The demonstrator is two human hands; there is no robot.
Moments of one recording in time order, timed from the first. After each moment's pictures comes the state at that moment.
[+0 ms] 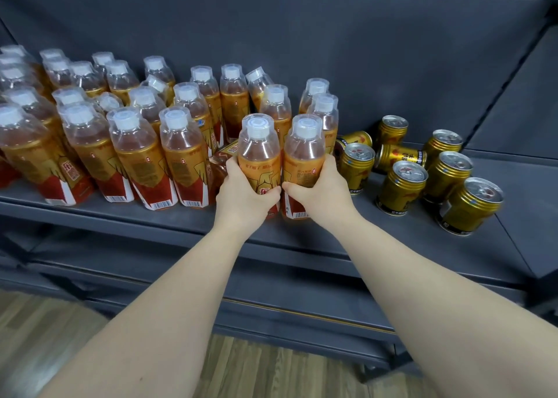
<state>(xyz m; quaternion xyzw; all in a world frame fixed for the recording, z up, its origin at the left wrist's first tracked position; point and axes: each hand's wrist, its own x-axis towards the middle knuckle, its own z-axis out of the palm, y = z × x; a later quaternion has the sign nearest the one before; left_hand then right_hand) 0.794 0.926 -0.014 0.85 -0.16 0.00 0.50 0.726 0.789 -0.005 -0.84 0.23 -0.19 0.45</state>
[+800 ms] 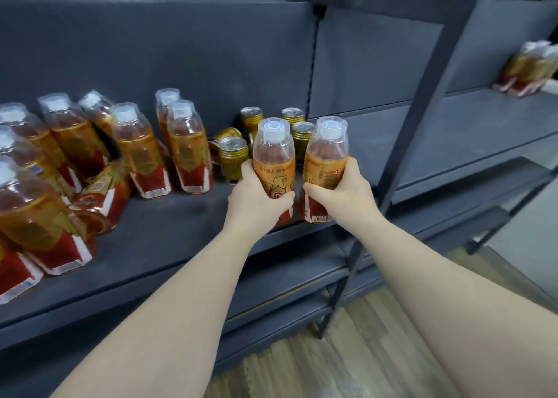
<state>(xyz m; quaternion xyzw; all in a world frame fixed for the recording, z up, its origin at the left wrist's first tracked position) 0.695 0.837 -0.001 0.77 -0.43 -0.16 0.44 0.546 0.754 0.003 -0.73 0.48 -0.33 0.36</state>
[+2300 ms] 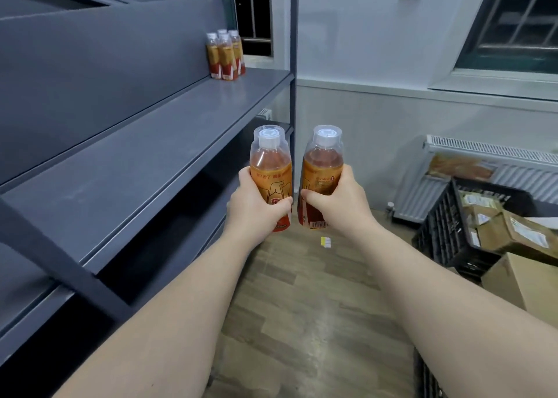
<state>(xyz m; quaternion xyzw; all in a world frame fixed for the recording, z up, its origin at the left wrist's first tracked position) 0.228 0.651 -0.005 0.55 -0.70 -0.31 0.34 0.063 0.695 -0.007 -0.47 0.71 -0.46 0.24</state>
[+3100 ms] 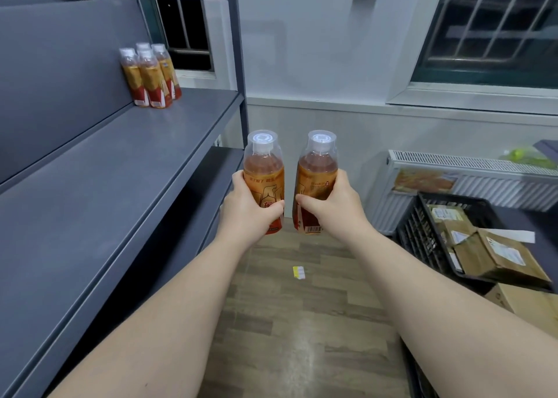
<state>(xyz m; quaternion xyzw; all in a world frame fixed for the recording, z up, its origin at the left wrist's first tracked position) 0.107 0.417 -0.008 0.48 -0.75 -0.34 0.31 -0.046 0.501 -0.005 -0.39 0.76 -0.49 0.20</state>
